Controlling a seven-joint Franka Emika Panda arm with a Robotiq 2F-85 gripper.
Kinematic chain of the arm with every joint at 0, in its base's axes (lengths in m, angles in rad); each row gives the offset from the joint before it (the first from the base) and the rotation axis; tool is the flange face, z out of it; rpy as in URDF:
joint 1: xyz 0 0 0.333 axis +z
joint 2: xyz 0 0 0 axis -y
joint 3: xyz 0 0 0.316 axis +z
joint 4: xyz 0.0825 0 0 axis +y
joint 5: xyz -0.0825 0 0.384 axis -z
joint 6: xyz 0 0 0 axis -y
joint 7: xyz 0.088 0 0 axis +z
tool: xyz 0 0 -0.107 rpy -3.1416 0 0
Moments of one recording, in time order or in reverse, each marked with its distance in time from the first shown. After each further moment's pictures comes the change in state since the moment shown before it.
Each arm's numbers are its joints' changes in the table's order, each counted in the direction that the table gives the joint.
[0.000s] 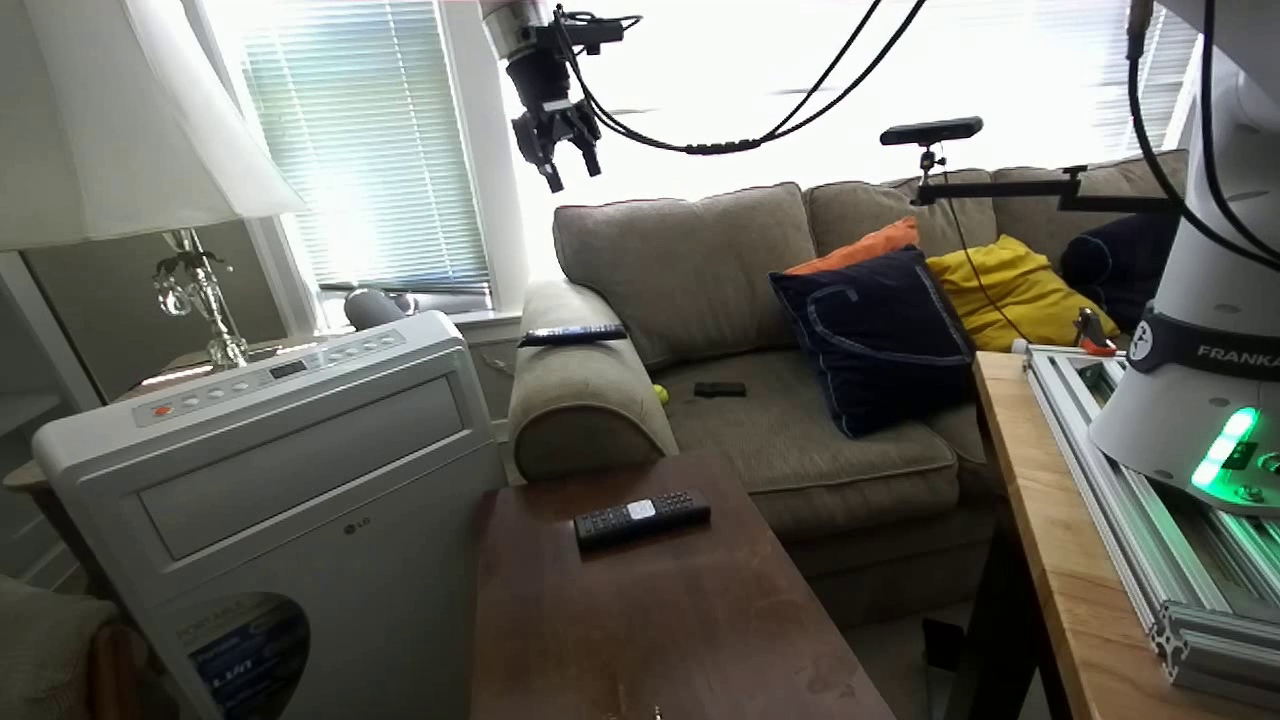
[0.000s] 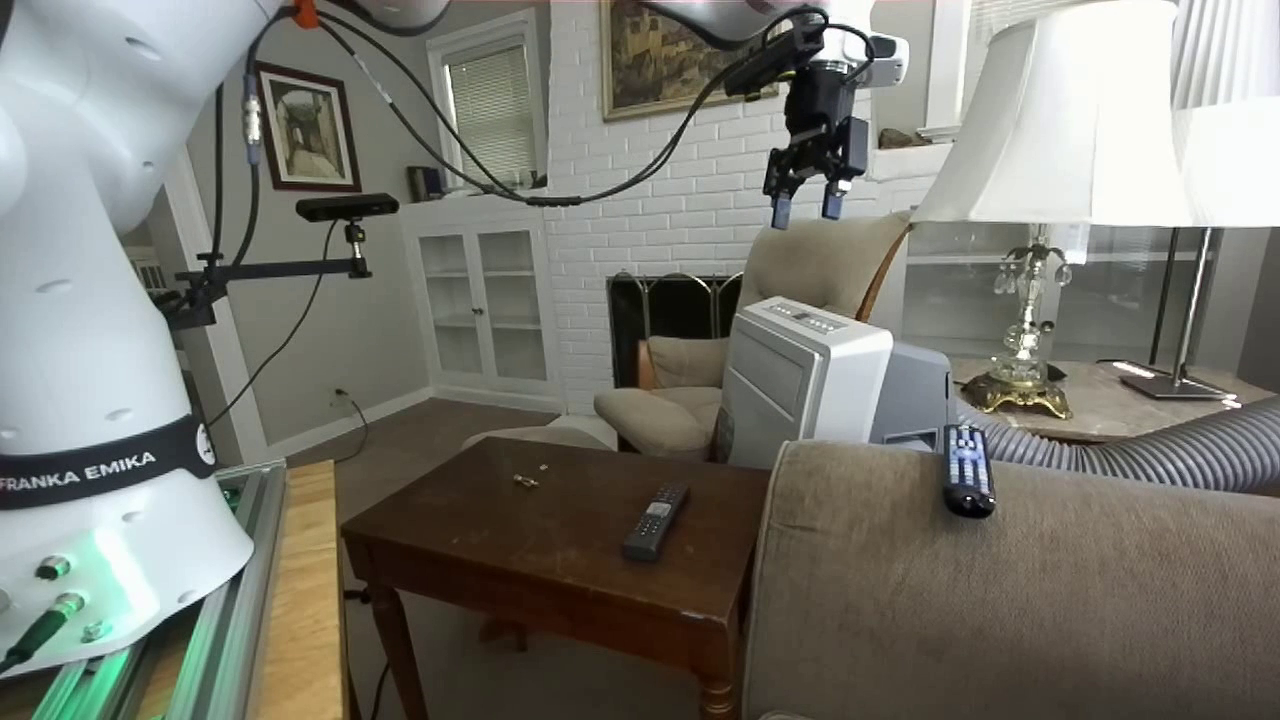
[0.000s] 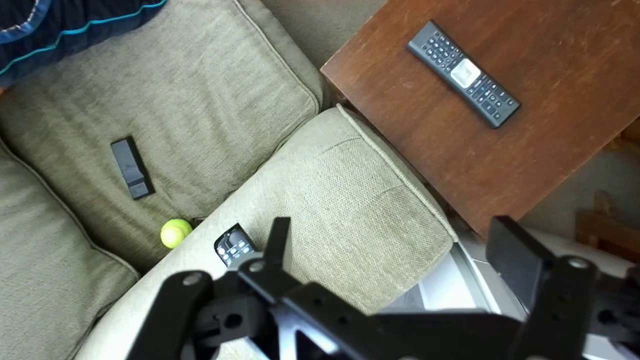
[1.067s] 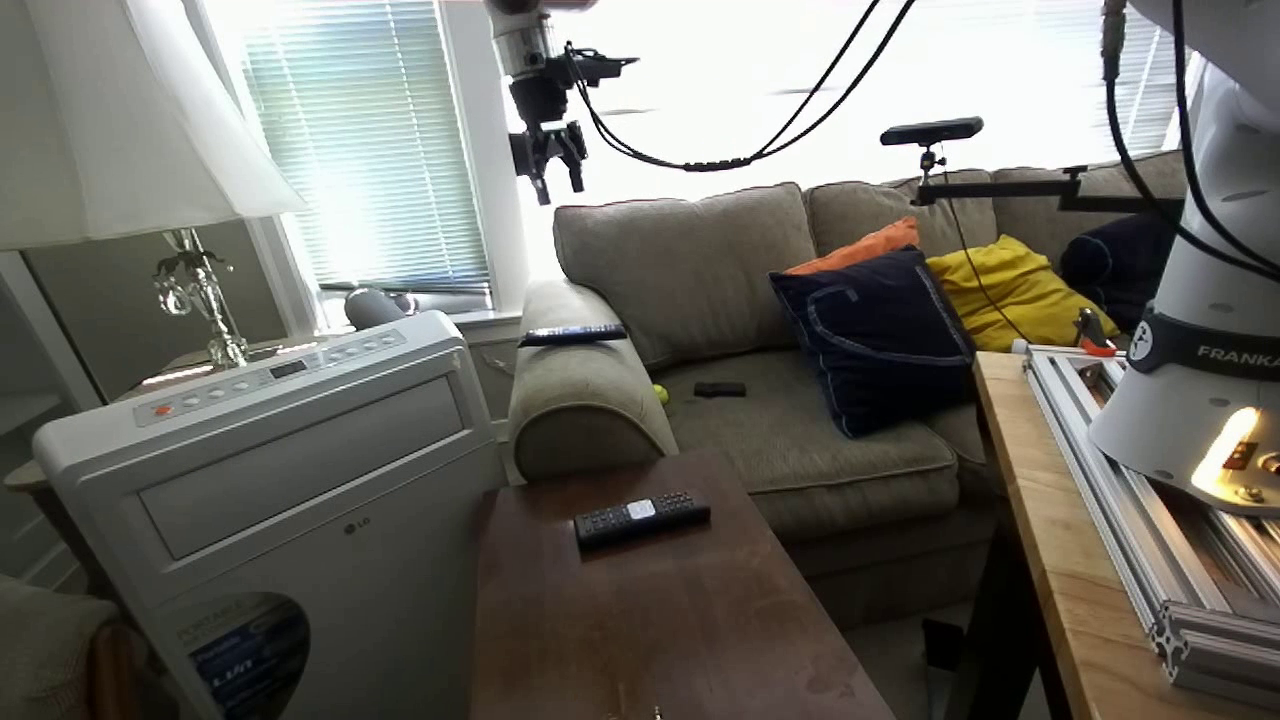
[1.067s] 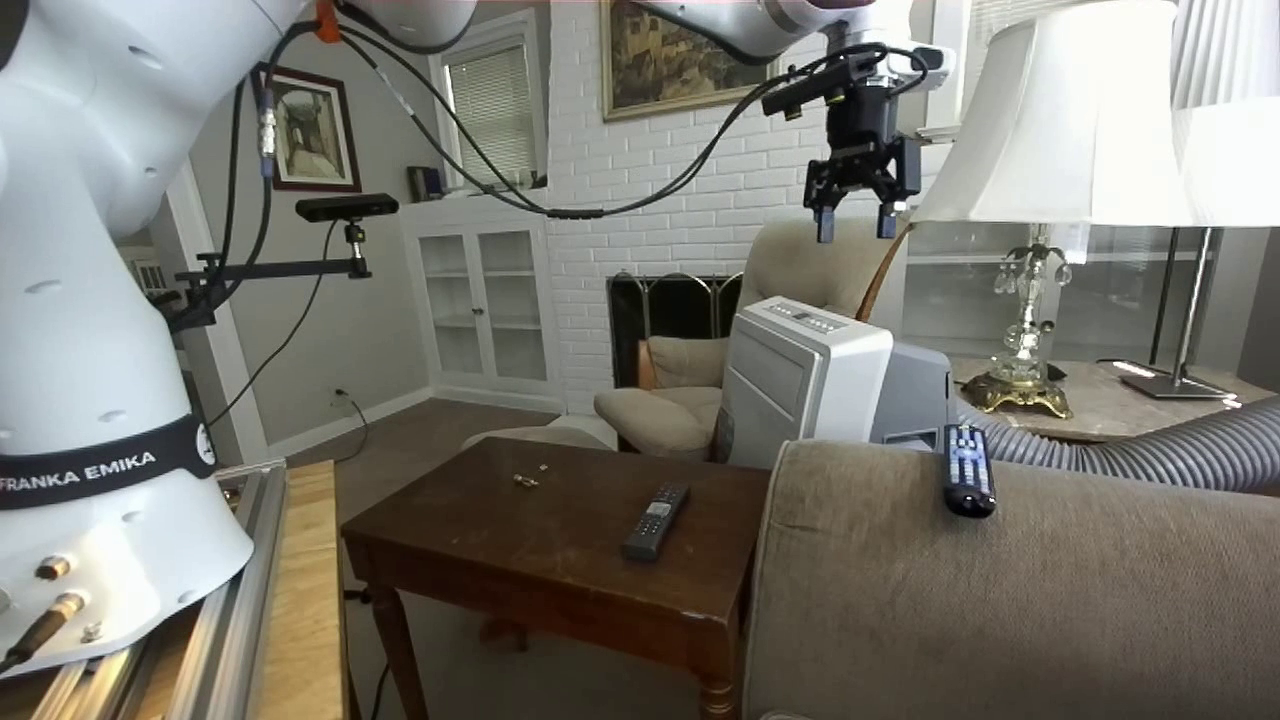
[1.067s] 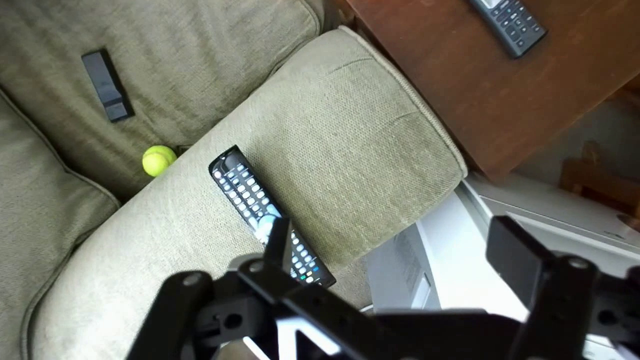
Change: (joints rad) arm -0.067 -0.073 0.015 -0.049 -0.031 0.174 0.115
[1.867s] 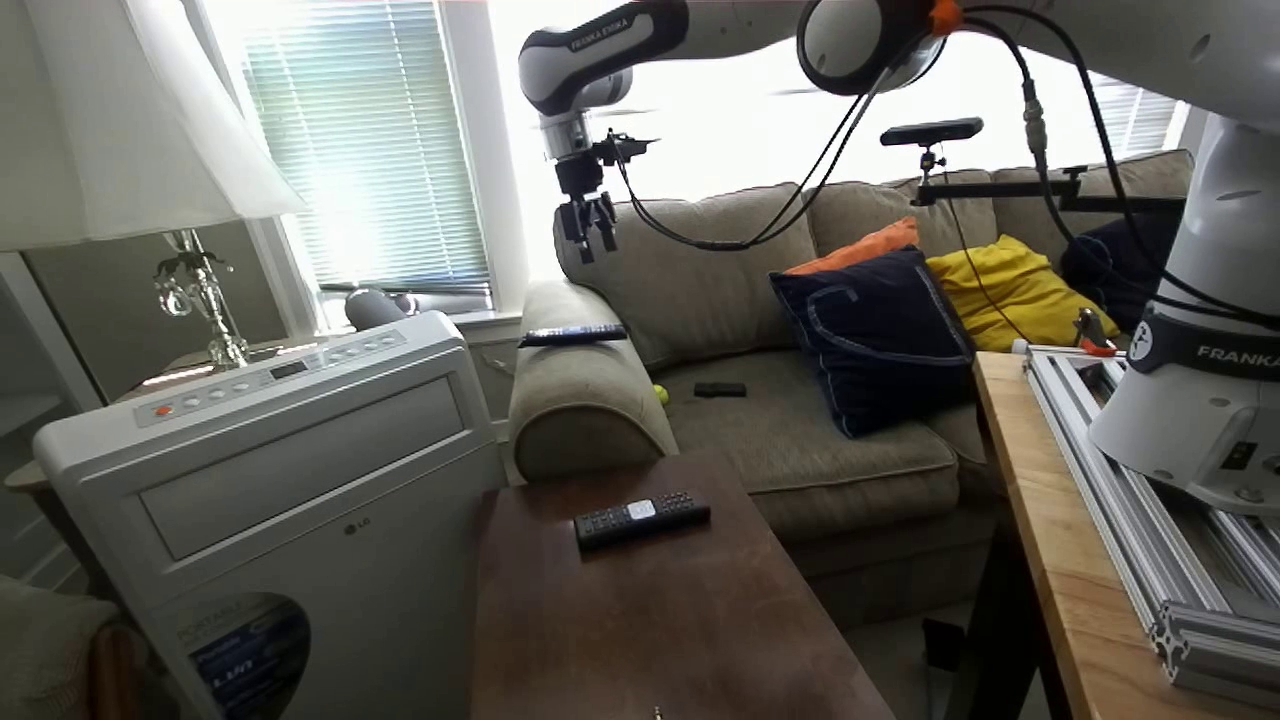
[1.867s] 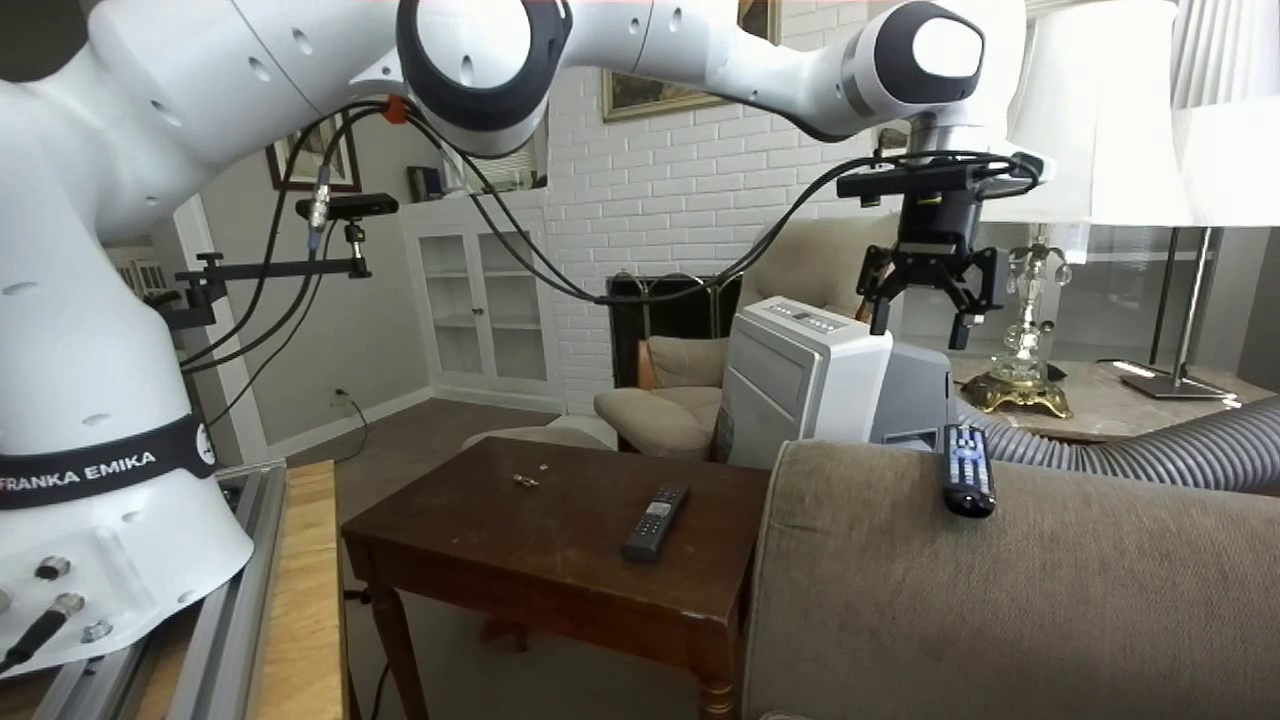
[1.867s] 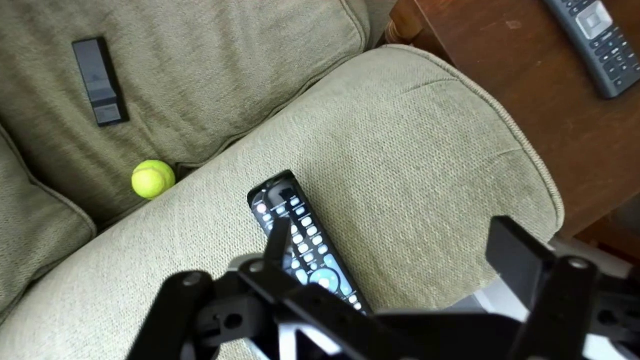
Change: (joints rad) arm -0.145 -0.334 0.025 -0.328 -0.012 -0.076 0.221
